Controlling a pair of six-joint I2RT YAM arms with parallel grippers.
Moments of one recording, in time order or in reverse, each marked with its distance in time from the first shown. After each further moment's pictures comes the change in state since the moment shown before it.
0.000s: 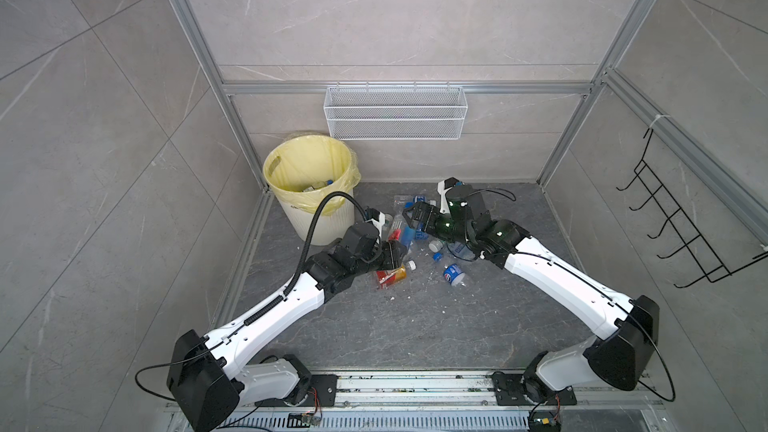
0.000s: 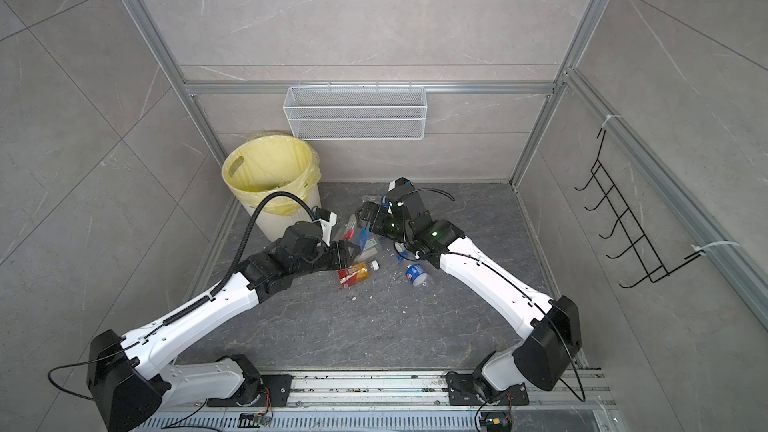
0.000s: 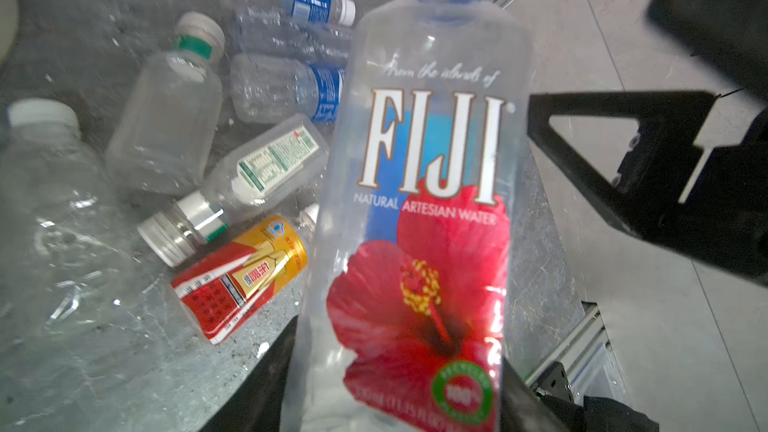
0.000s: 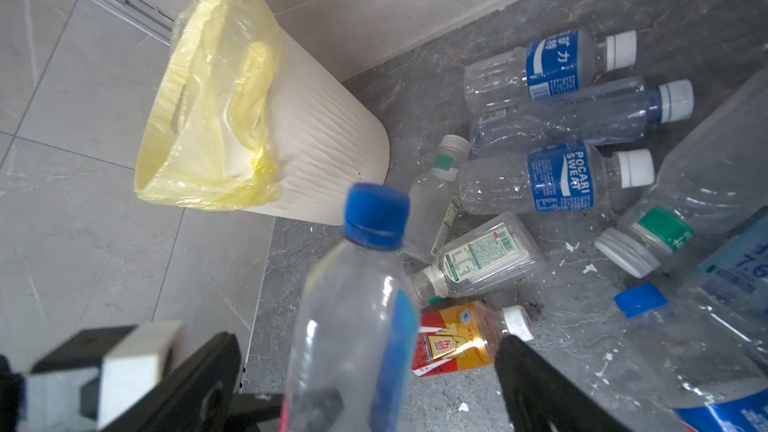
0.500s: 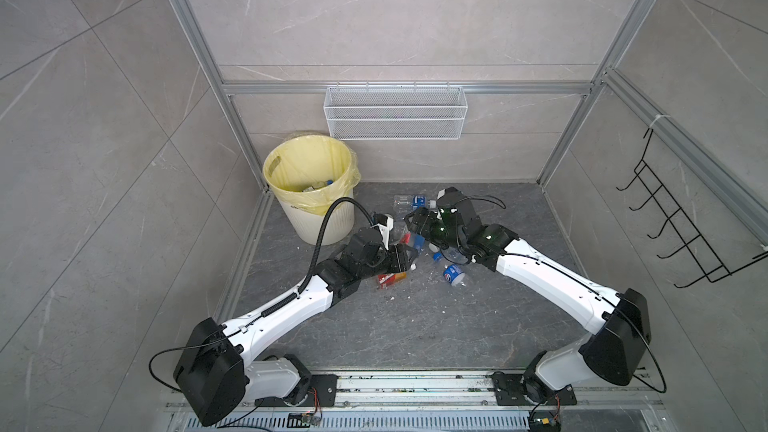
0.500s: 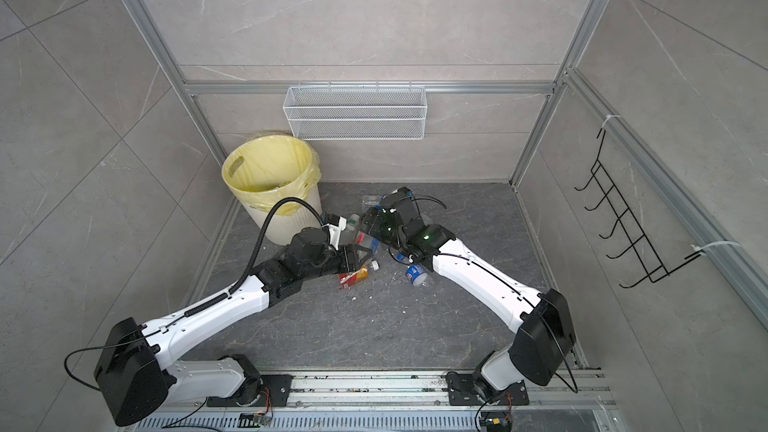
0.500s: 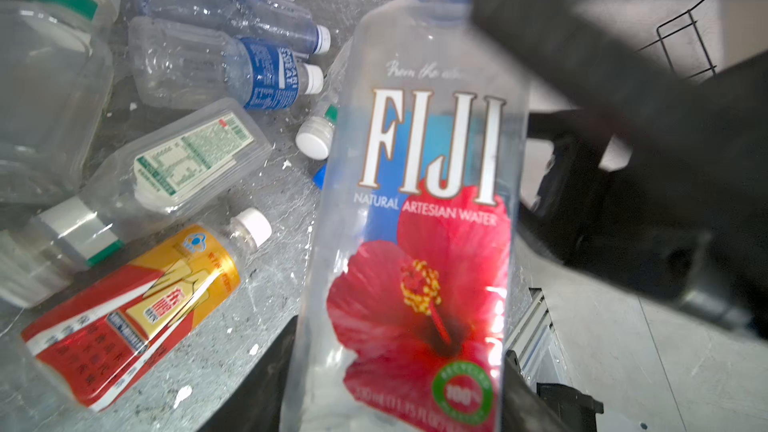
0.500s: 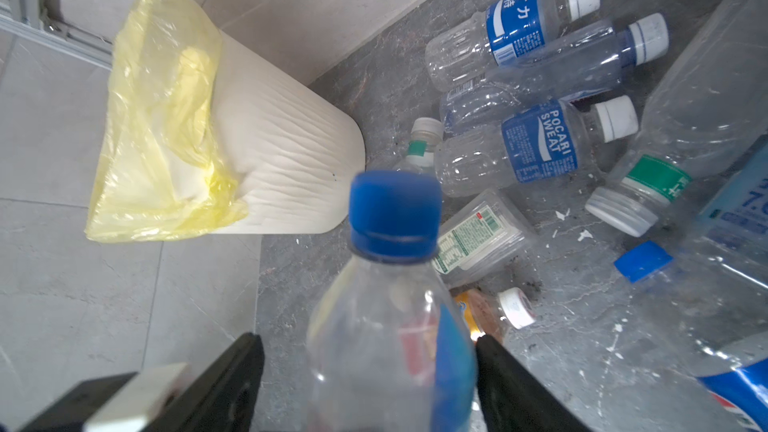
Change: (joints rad) left arm -0.020 0.039 -0.182 0.301 0.156 -0.096; right arm 0.013 0.051 -0.049 0.039 0.061 0.161
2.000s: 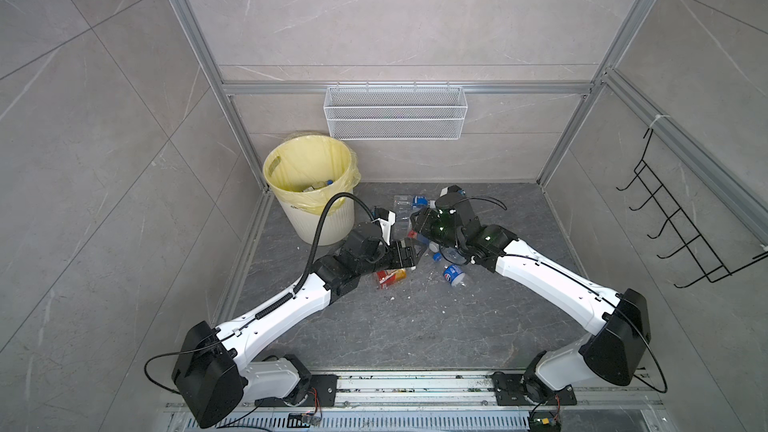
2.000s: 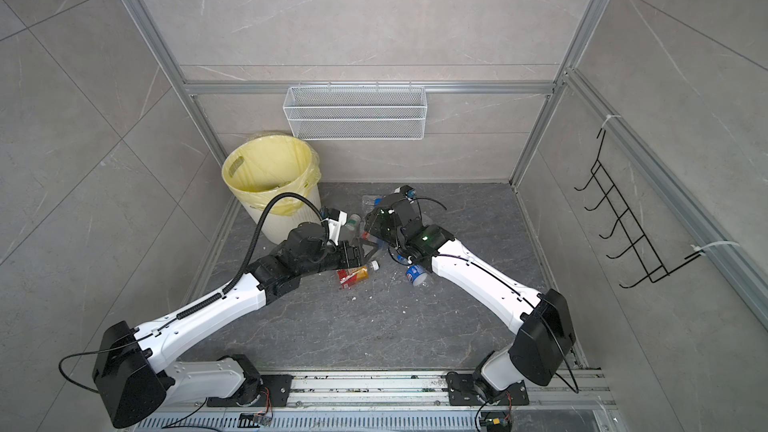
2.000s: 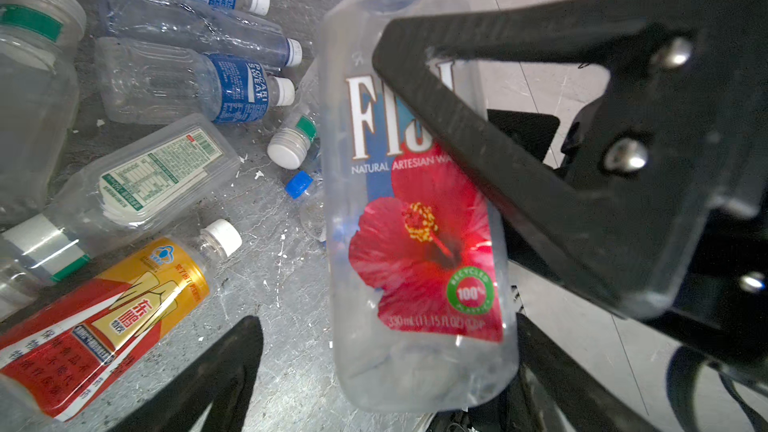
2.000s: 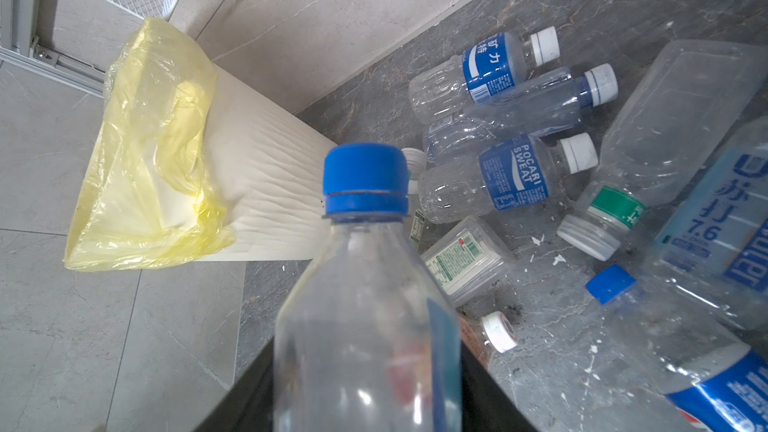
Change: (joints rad) left arm -0.004 -0.002 0.077 -0.030 0.002 -0.013; right arm 0.022 0.000 -0.006 0.008 0.114 -0.006
